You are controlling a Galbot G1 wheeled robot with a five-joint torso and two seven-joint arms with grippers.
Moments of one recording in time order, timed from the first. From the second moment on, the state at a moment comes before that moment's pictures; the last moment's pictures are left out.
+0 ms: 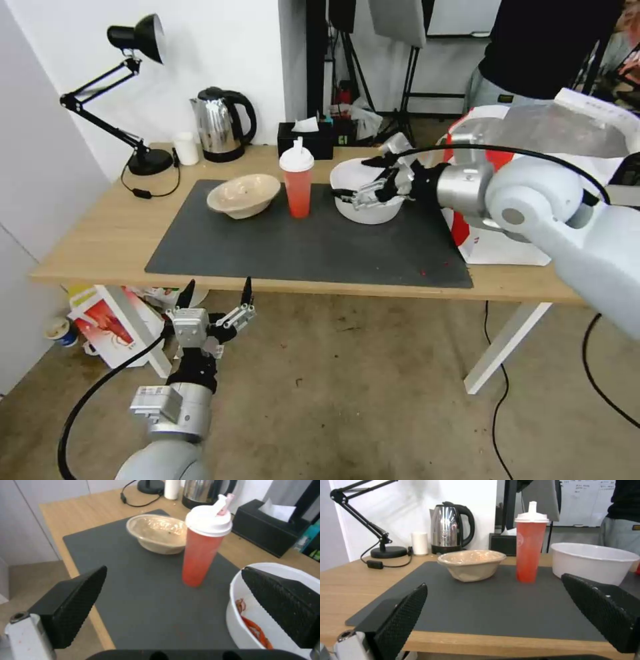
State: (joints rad) left arm 1.74 -1.36 -0.42 -2.33 -0.19 -0.02 -0.20; right arm -0.17 0.68 -0.23 1.94 1.12 -0.73 -0.15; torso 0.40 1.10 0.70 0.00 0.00
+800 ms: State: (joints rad) left arm 1.74 -1.37 -0.41 -2.32 -0.18 -0.02 -0.20; right arm -0.06 0.70 -0.34 1.80 1.01 -0.73 -0.19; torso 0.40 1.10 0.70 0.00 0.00
